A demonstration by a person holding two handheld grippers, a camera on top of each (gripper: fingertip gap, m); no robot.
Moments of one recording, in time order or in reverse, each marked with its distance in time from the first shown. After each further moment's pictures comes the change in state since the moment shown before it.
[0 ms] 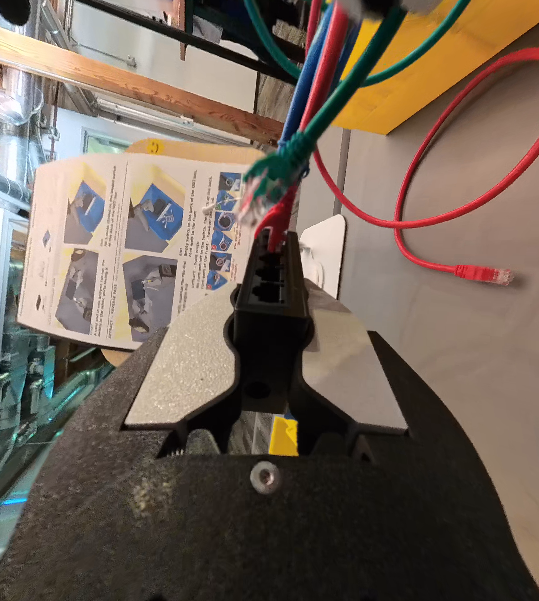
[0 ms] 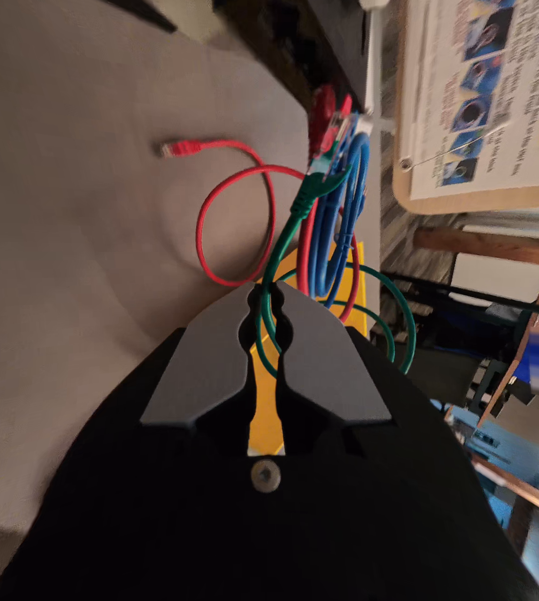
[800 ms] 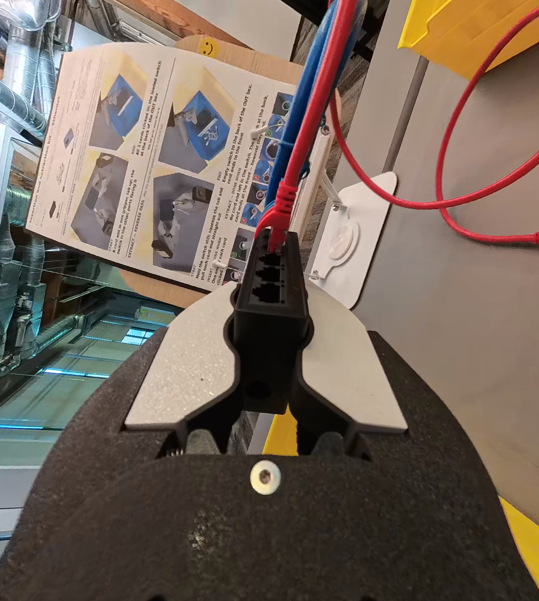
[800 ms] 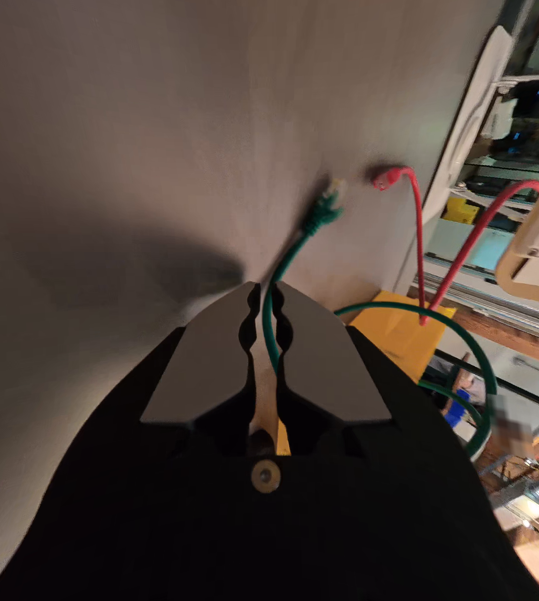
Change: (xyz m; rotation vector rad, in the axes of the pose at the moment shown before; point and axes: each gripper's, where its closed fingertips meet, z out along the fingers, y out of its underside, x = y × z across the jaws) left arm -0.042 0.063 -0.019 -0.086 -0.077 -0.155; right arm -0.173 0.009 0.062 0.048 0.059 -0.284
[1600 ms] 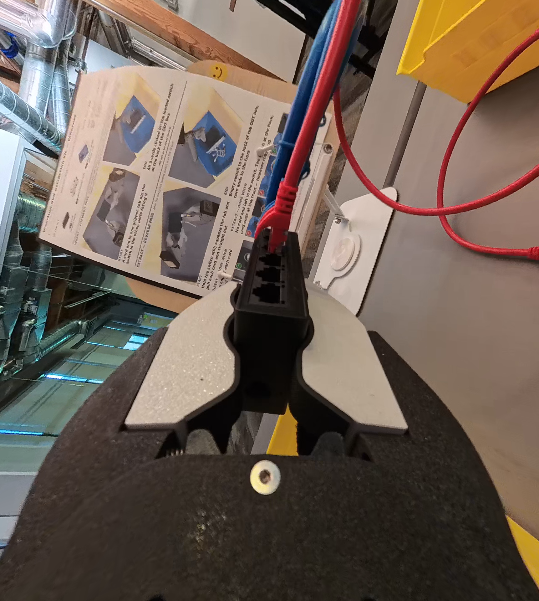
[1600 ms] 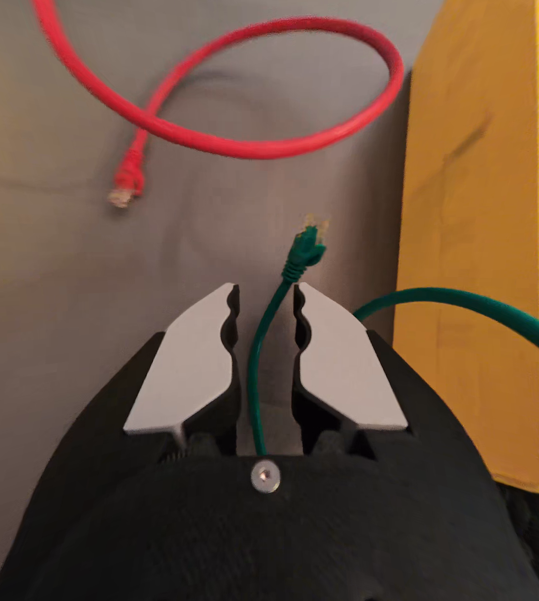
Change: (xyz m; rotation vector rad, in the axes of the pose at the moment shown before) left arm -0.003 -0.012 -0.005 0.032 -0.015 -0.006; right arm 0.069 0.067 0.057 0.045 -0.169 1.426
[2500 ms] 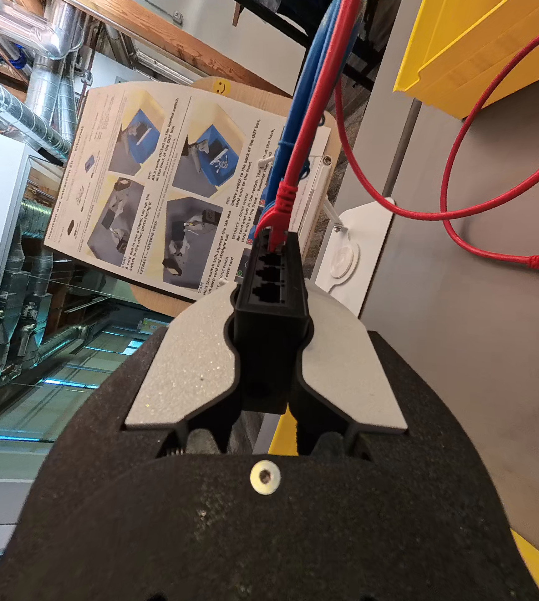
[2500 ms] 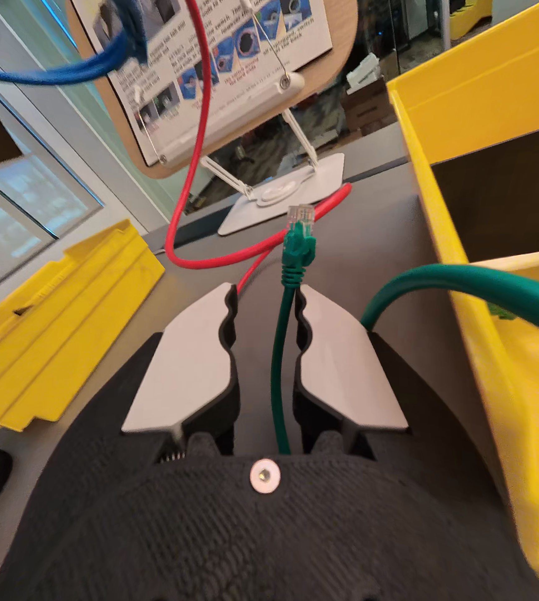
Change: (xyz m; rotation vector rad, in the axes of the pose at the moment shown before) left arm 0.000 -0.007 -0.002 0.024 -0.004 -0.005; right arm 0.005 -0.046 -0.023 0.651 -0.373 0.425
